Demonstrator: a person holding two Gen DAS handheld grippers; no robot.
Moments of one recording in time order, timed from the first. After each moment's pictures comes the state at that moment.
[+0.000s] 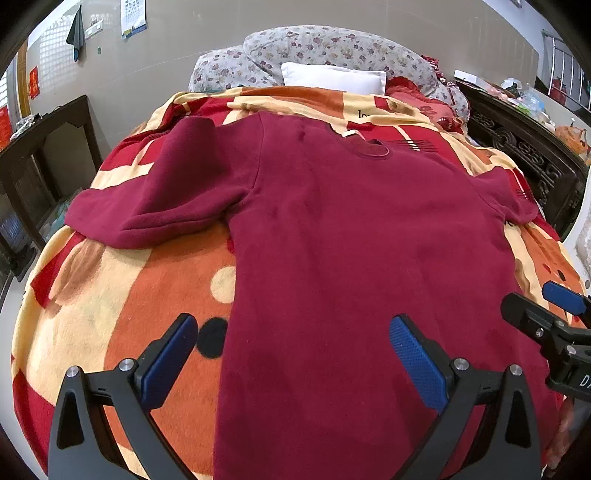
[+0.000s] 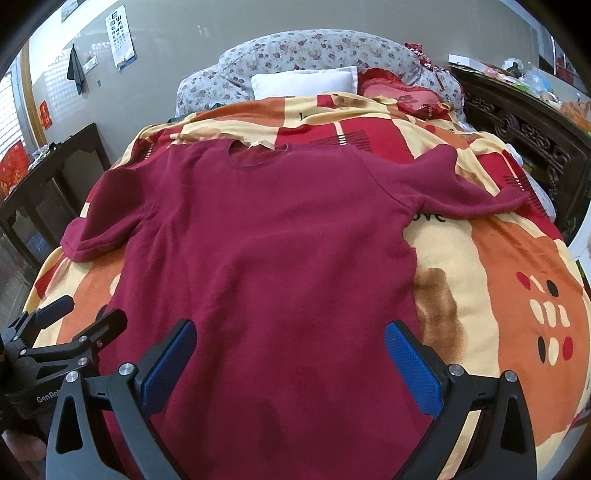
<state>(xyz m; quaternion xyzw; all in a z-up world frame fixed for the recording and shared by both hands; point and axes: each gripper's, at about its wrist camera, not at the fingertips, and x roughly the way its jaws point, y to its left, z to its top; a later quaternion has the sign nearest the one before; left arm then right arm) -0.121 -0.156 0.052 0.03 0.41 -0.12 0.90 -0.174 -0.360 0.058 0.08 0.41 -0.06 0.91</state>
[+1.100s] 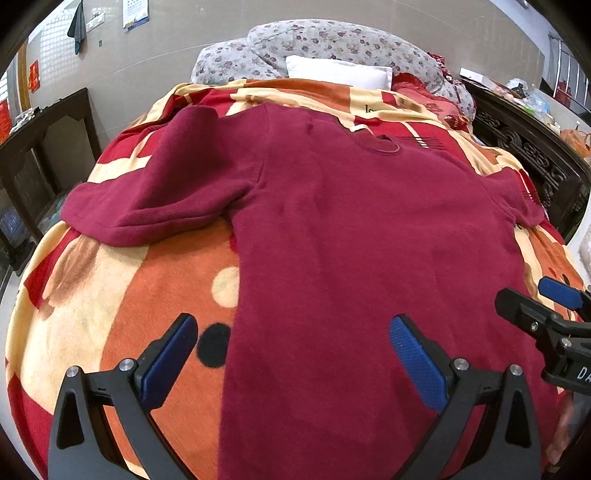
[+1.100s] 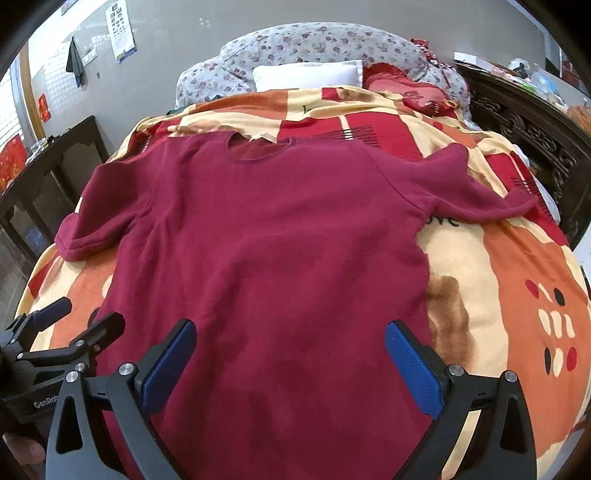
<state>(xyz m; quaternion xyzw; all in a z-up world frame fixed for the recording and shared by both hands) -0.107 -0.151 0.044 0.02 0.43 -0.12 0.90 -0.151 -0.356 0.052 0.07 0.42 -0.05 0.90</state>
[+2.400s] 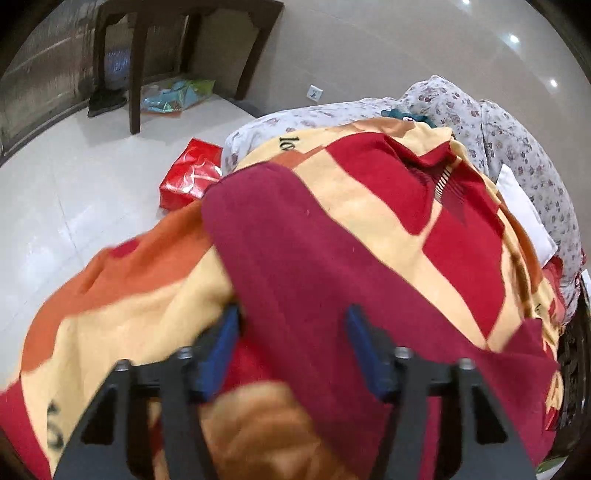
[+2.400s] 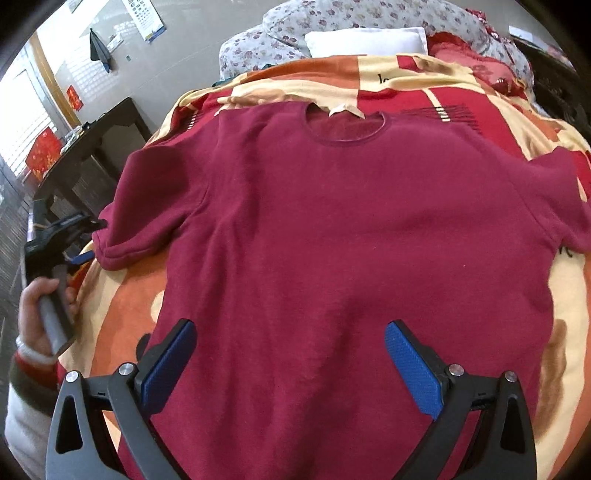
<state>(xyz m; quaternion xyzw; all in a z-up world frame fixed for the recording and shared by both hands) 0.083 0.103 0.013 -0.25 0.43 0.11 0.86 -0.075 -0.316 0.034 0.12 0.47 0.06 0.87</state>
